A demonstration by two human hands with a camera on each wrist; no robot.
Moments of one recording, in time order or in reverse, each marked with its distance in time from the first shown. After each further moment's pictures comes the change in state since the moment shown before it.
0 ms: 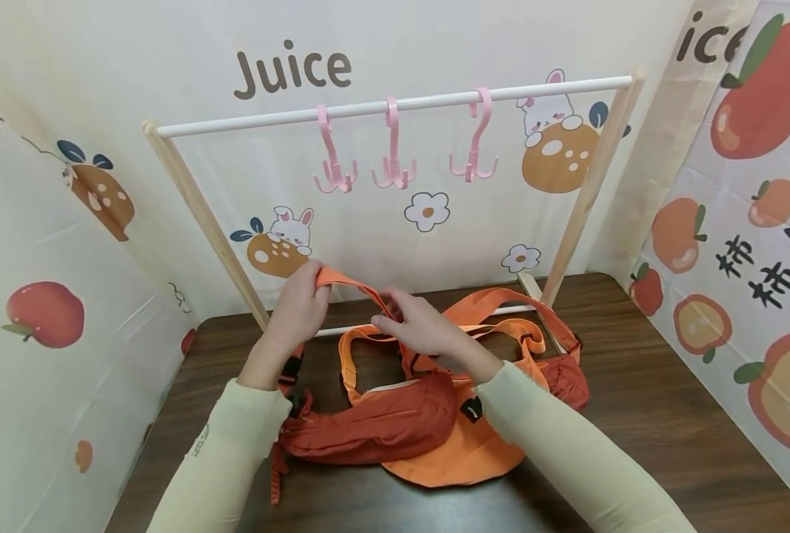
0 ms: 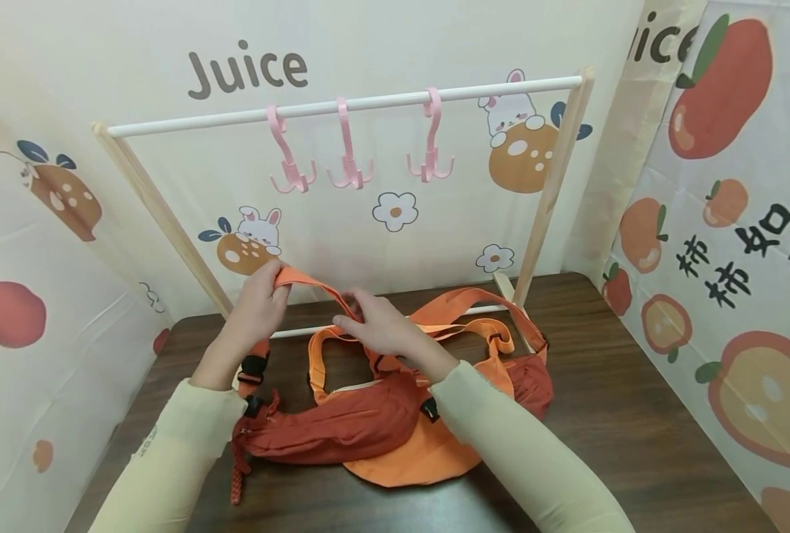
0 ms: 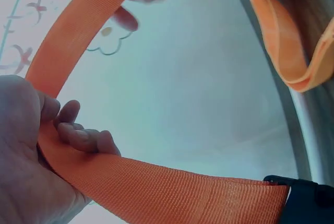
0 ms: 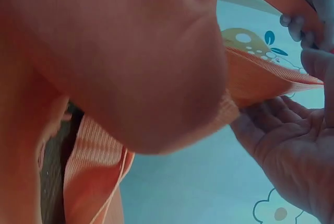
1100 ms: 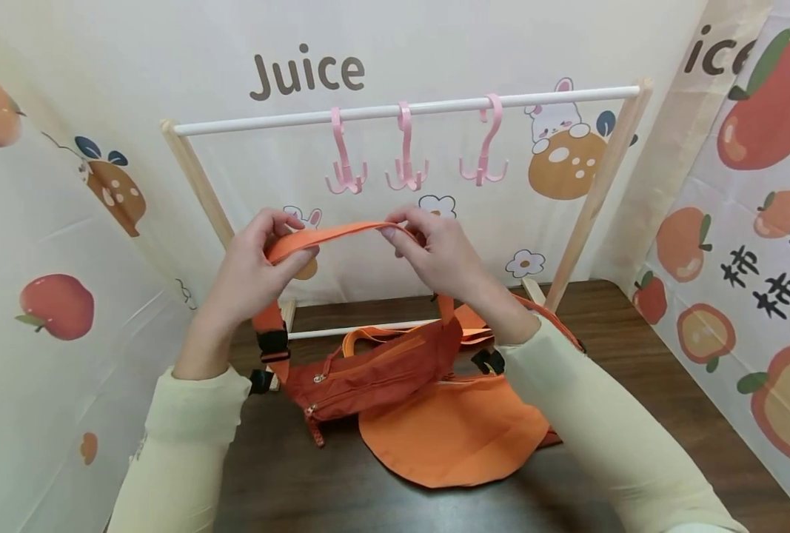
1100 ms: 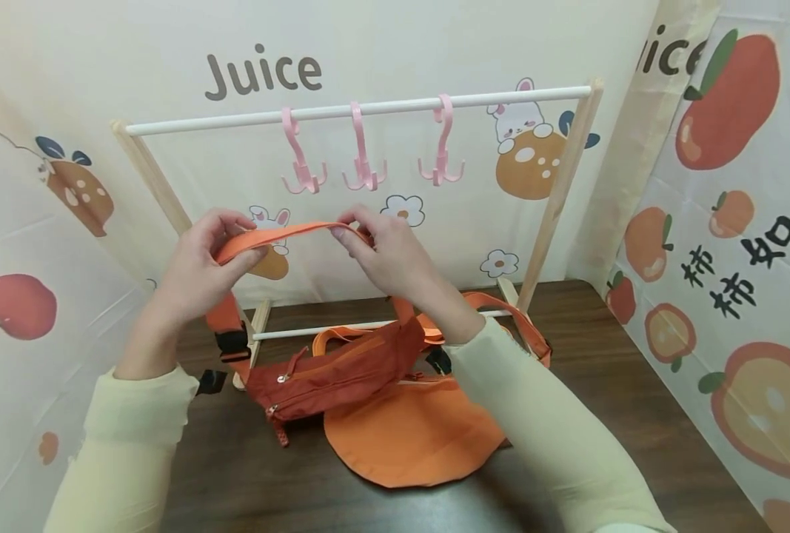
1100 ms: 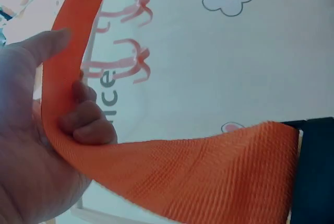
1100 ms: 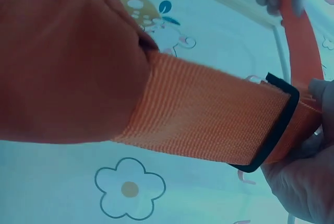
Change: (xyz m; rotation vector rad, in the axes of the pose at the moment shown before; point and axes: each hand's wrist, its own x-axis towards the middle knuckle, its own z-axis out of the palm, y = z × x) left_hand -0.004 0.051 -0.107 -0.214 0.055 0.146; right_hand 0.004 -0.101 -0.087 -0.119 0.398 -0.377
